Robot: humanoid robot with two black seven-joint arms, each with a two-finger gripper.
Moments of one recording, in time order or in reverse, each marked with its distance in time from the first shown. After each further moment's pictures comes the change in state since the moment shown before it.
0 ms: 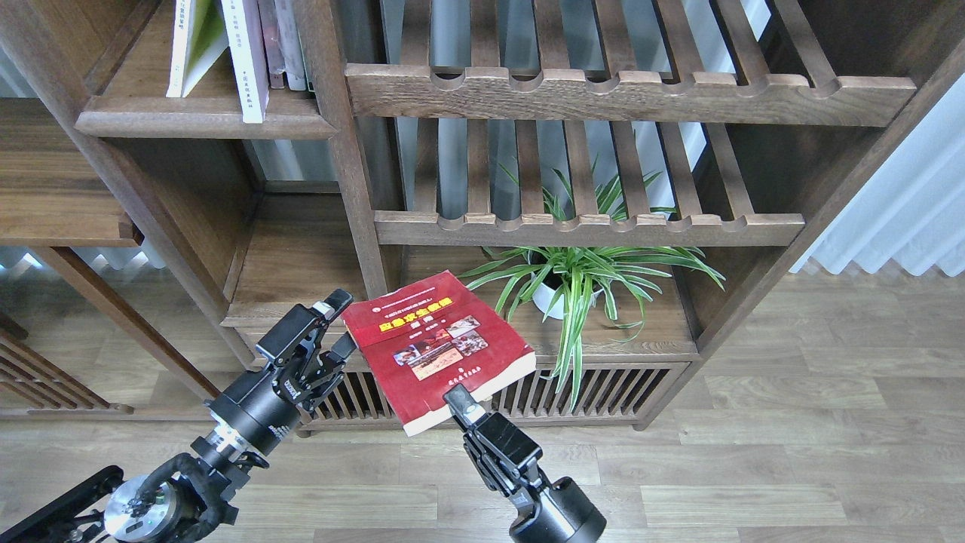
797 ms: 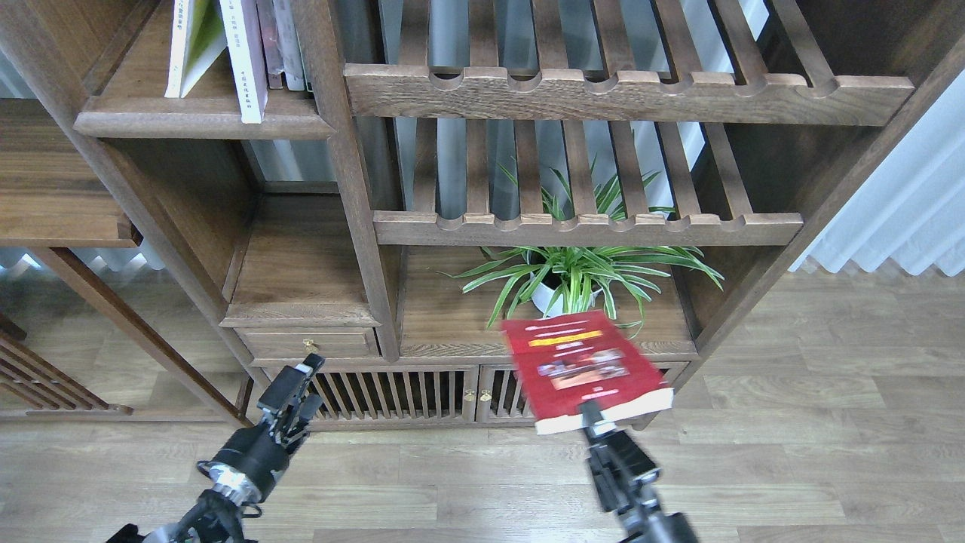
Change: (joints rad) left arm 0.084 -0.230 -0.180 0.290 0.088 0.000 0.001; right arm -0.163 -0.009 0.135 0.030 -0.027 0.000 0.008
